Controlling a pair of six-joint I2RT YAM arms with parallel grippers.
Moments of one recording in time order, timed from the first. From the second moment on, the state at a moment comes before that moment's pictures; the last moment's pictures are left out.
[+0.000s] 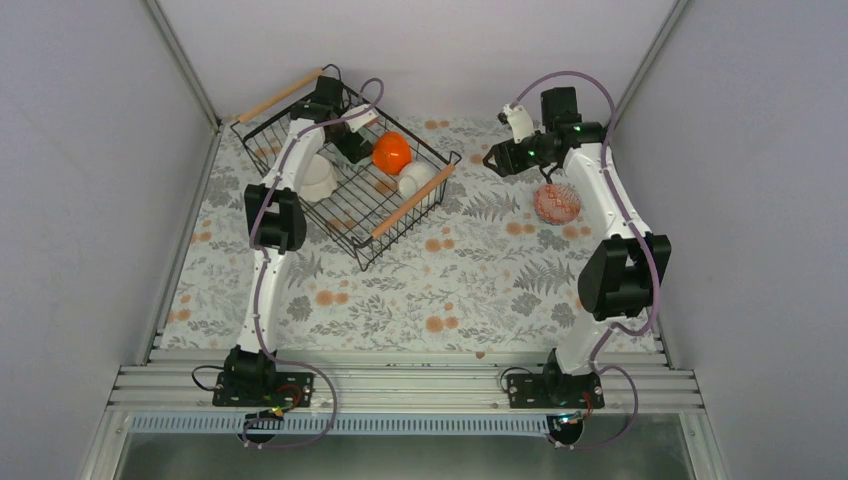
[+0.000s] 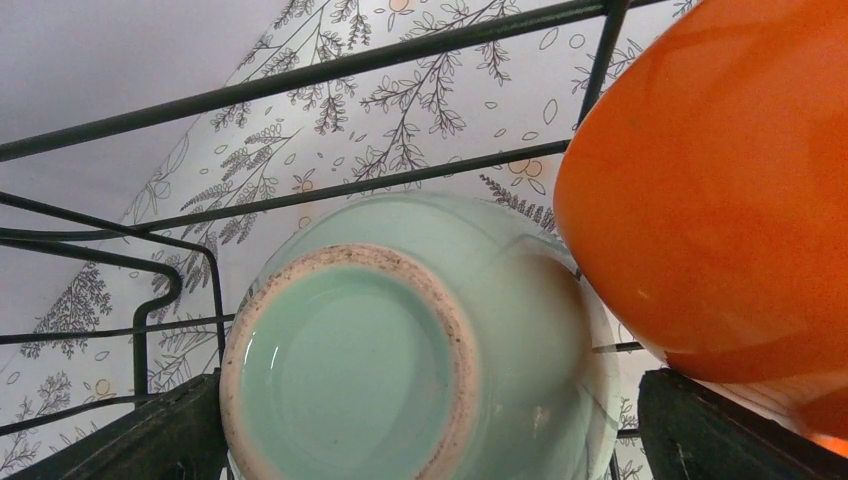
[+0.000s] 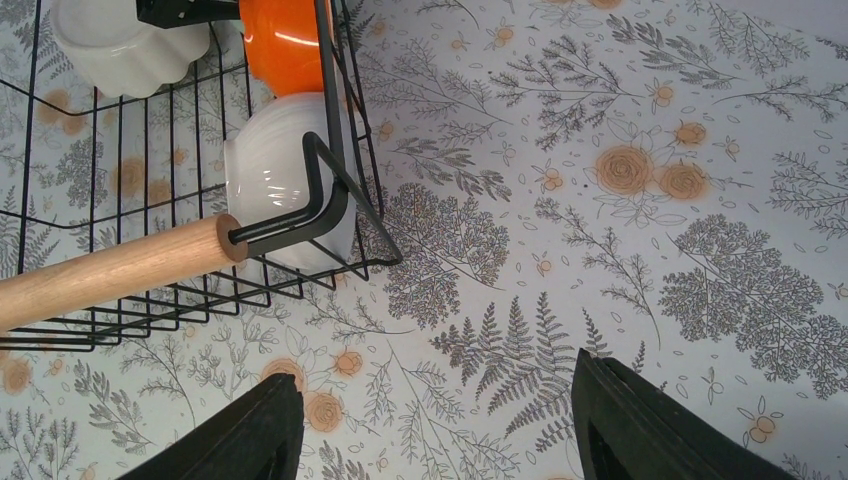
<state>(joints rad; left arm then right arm) -0.19 2.65 2.65 -0.96 0.25 0.64 0.13 1.78 1.73 -0.89 -0.46 -0.29</state>
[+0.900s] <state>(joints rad) -0.20 2.61 2.63 -1.03 0.31 0.67 0.14 1.82 1.73 -0.90 -0.46 -0.29</state>
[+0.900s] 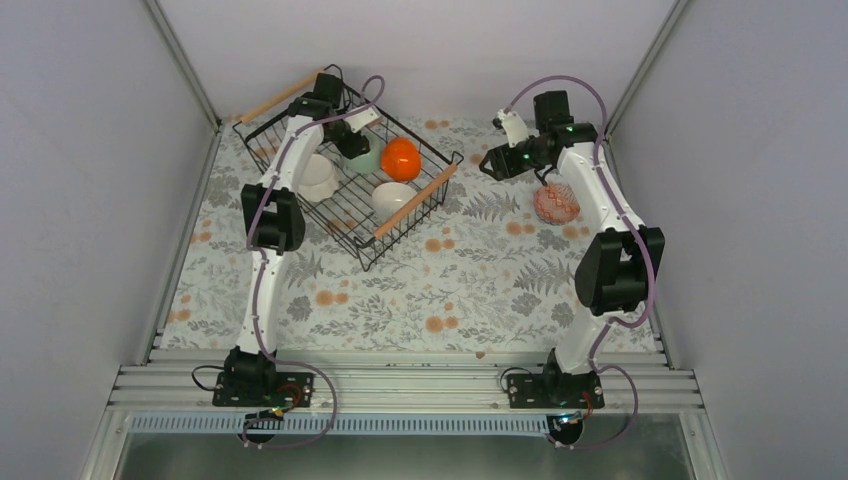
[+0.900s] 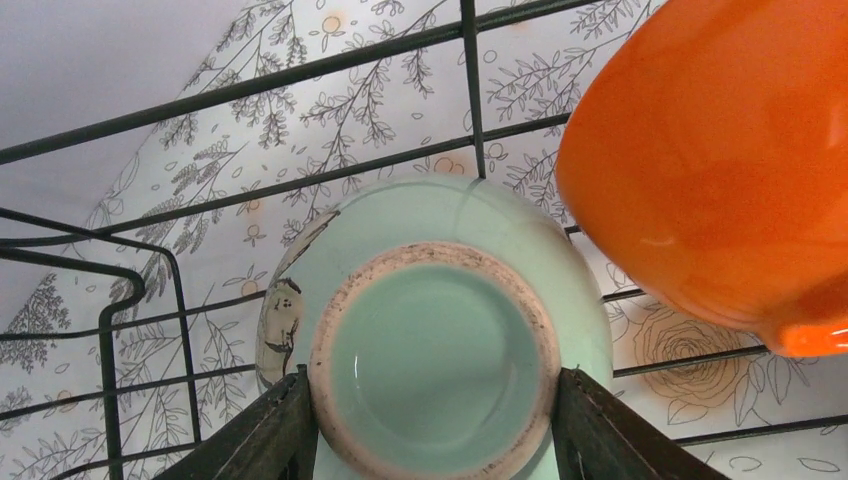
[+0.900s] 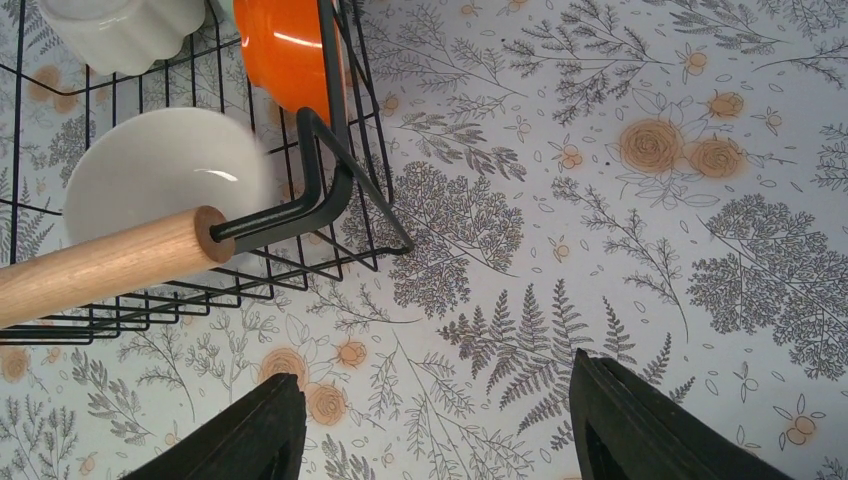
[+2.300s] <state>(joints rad) -0.19 2.48 2.59 -1.09 0.31 0.61 0.16 1.82 1.78 -0.92 -0.50 -0.31</state>
